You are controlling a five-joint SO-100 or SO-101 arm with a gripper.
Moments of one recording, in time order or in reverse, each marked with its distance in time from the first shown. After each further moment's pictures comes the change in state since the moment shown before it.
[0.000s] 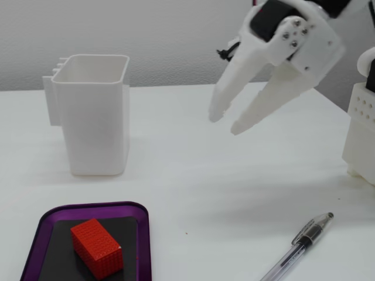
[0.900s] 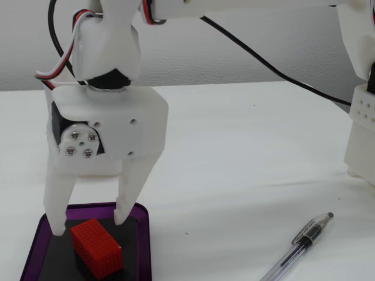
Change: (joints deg) arm -6.4 -85.5 -84.9 22.1 1.0
